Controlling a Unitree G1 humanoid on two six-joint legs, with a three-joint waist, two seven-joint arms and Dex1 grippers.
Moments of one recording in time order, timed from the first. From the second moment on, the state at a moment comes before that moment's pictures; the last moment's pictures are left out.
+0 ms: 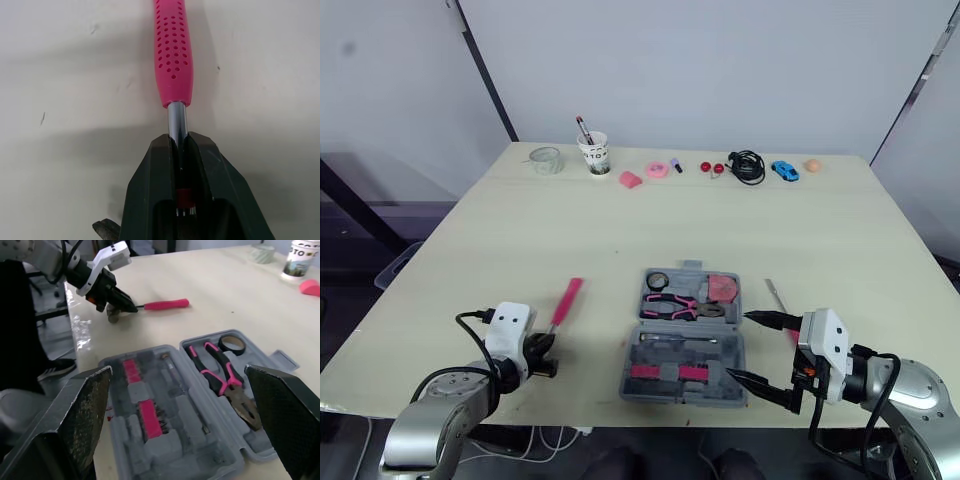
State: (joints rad) left arm 0.08 0.37 0.20 -0.46 -0.22 0.98 -0.25; right arm 0.20 -0.68 -0.12 -0.50 0.52 0.20 1.03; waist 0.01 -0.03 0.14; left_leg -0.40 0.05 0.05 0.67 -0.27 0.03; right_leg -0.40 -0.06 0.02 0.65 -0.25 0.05
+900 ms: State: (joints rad) left arm 0.11 0.56 0.19 -0.61 -0.28 0.92 -0.39; right arm 0.18 -0.68 -0.11 -0.46 0.51 0.15 1.04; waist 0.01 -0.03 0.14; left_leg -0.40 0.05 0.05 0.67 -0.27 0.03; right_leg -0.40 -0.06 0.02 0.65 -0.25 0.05
